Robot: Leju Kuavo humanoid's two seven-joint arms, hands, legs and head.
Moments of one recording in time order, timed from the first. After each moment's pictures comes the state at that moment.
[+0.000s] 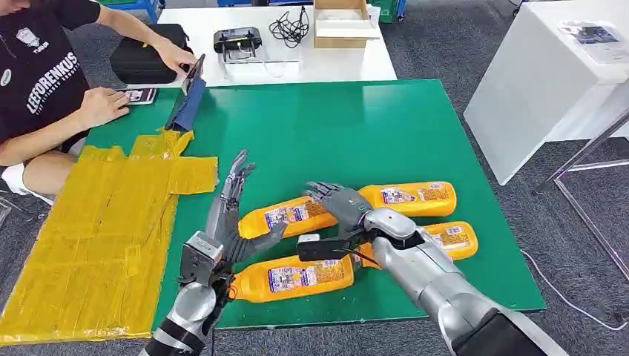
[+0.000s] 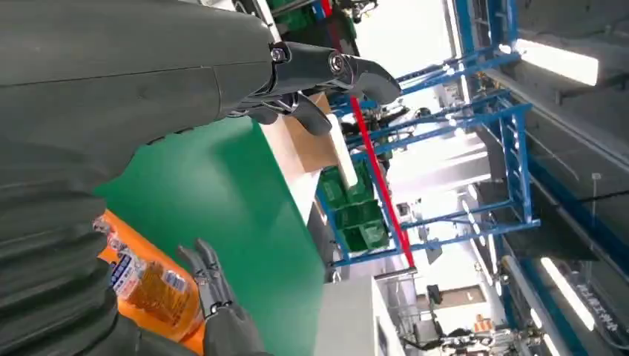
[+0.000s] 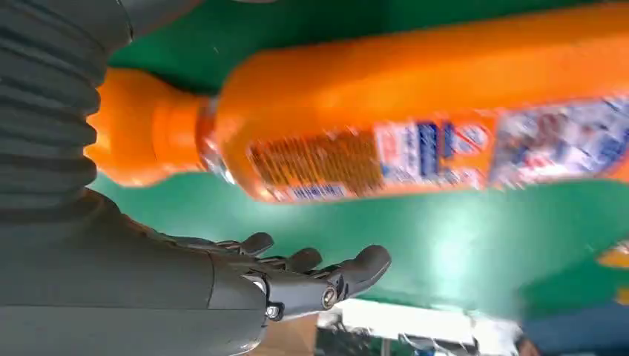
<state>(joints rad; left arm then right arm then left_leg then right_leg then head) -0.12 -0.11 -0.35 -1.48 -0.12 0.25 -0.59 -0.79 0.14 0.89 -0.50 0.77 -0.09 -0.31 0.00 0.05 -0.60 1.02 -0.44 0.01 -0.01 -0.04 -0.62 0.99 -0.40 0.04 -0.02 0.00</state>
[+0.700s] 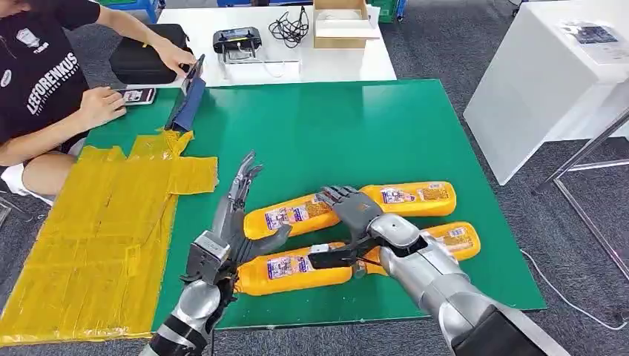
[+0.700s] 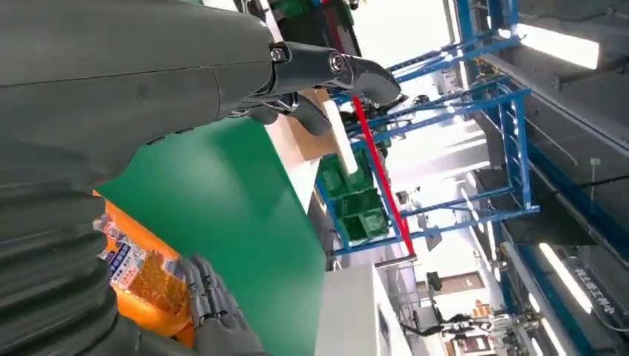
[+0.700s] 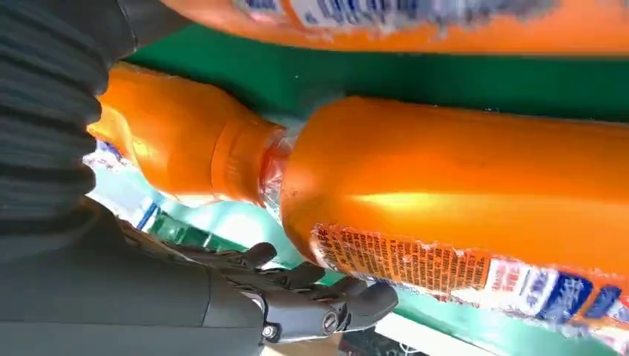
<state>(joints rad) -0.14 -0.11 -0.36 -1.44 -0.11 0.24 -0.61 -0.81 0.14 0.95 -0.37 1.00 -0.20 -0.20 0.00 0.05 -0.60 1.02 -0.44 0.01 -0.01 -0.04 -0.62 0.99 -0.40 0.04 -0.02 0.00</state>
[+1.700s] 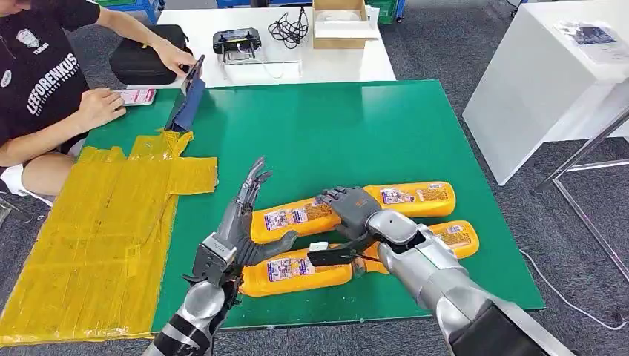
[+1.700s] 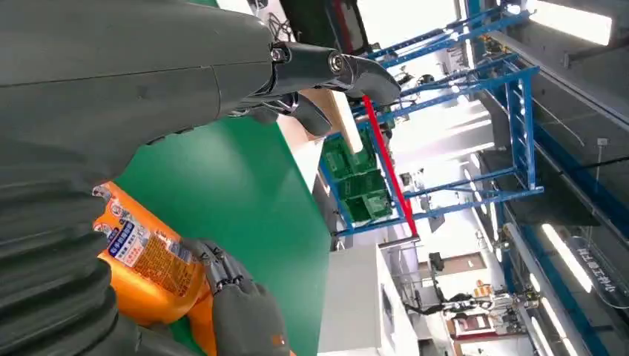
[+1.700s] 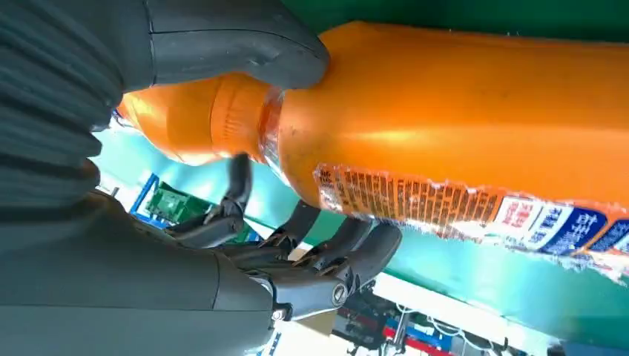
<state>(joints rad) -0.15 -0.11 -0.38 -1.39 -0.09 0.21 -0.62 -0.83 0.16 0.98 -0.34 1.00 -0.19 -0.24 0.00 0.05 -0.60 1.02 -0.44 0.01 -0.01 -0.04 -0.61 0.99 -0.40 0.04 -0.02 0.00</state>
